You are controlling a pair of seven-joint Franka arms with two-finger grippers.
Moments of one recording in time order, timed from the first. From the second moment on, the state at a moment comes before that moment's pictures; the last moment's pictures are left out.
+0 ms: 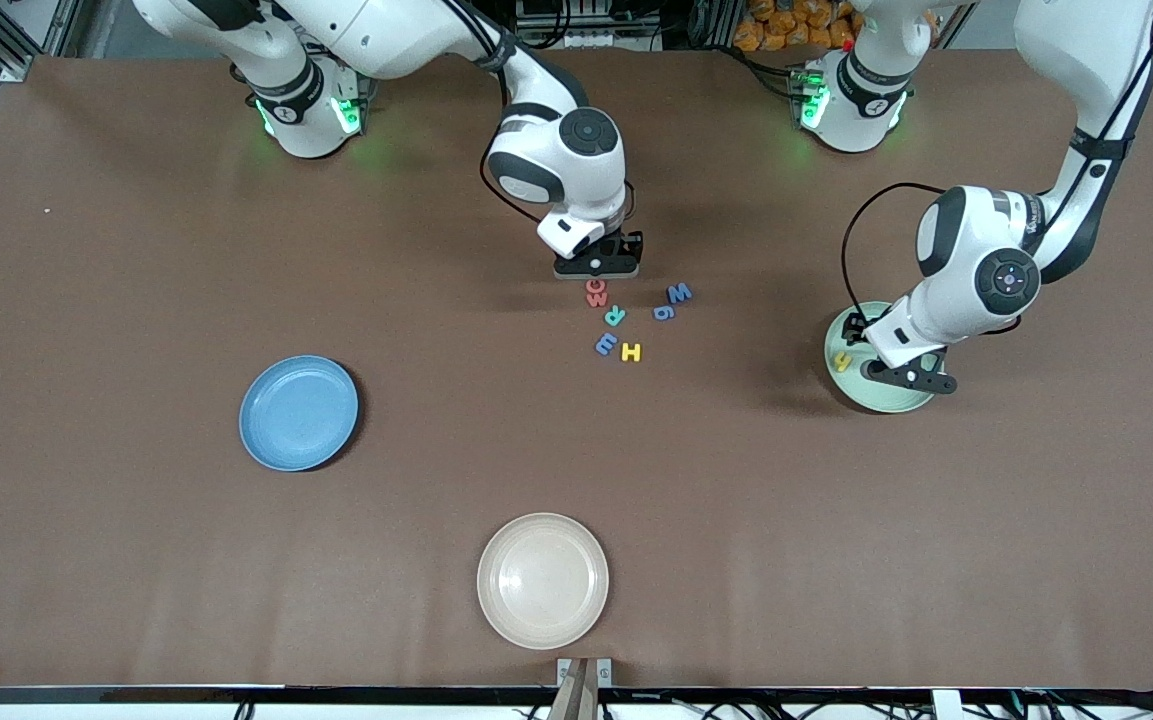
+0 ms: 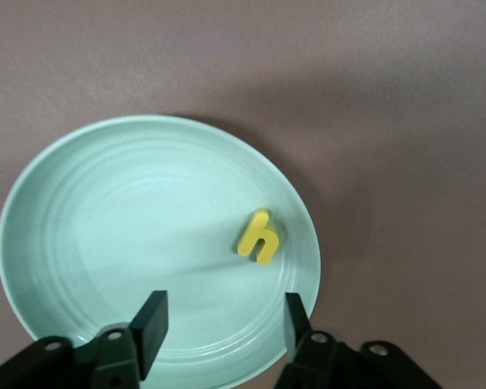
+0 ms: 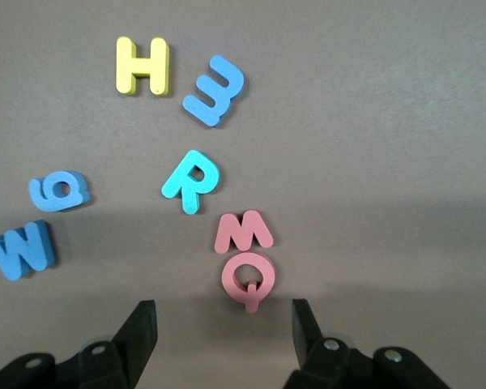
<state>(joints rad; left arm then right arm) 0.14 0.26 -0.27 -2.24 0.07 2.35 0.05 0.58 0.64 0.46 -1.82 -0.40 2.43 1.26</state>
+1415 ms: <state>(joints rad) 0.13 0.15 -0.33 -2.10 0.07 2.18 -0.03 0.58 0.70 0.43 -1.84 -0.45 2.47 1.27</state>
